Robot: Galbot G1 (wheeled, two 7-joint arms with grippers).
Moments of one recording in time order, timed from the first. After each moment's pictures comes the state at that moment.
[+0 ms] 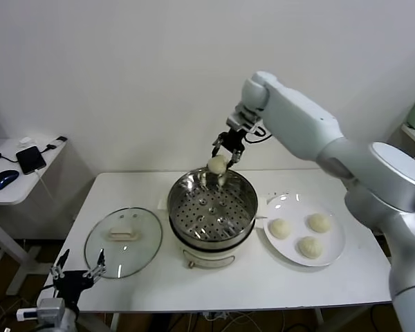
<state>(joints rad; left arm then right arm) 1.66 -1.57 -0.86 -2.14 0.06 0.27 0.13 0.44 1.39 -0.87 0.67 -0.04 0.60 -1.40</state>
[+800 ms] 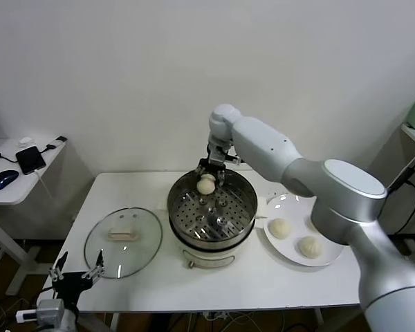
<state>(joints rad) 1.65 -1.58 -0.87 -2.12 0.05 0.28 0.13 0.33 1.53 -0.89 0.58 -0.46 0.82 -1.13</state>
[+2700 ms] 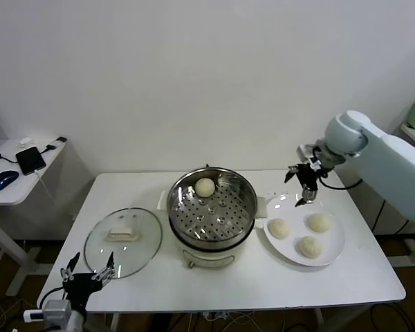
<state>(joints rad) 1.68 -1.57 -0.82 -2.16 0.02 0.31 0.14 0.09 0.71 -0.59 1.35 -0.15 -0.24 -1.38</state>
